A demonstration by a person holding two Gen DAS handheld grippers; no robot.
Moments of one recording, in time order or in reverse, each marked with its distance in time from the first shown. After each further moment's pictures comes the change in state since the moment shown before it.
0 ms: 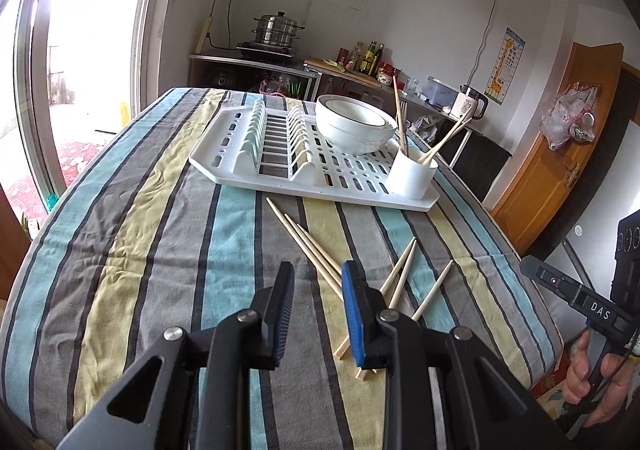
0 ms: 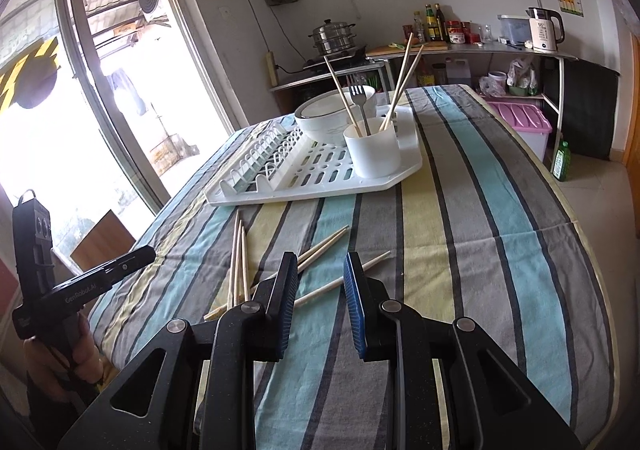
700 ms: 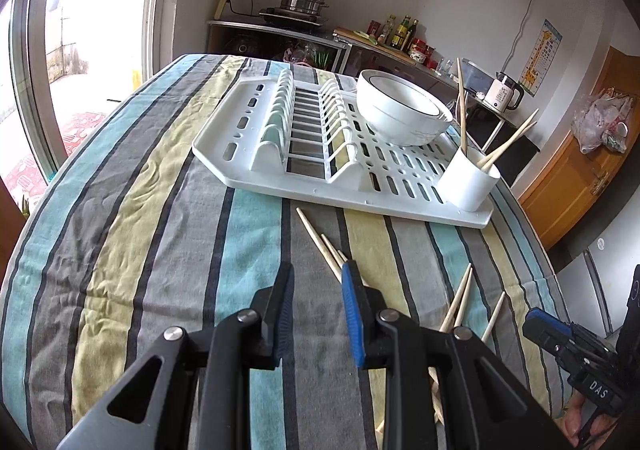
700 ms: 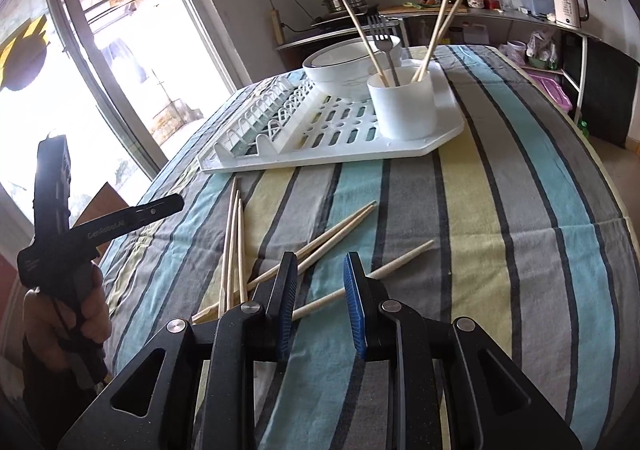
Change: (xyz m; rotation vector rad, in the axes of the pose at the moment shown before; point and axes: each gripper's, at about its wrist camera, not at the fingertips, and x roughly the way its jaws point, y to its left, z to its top) left arm 0.077 0.028 0.040 -0.063 0.121 0.059; right arm 0.065 0.016 0.001 -0.030 0.146 0.032
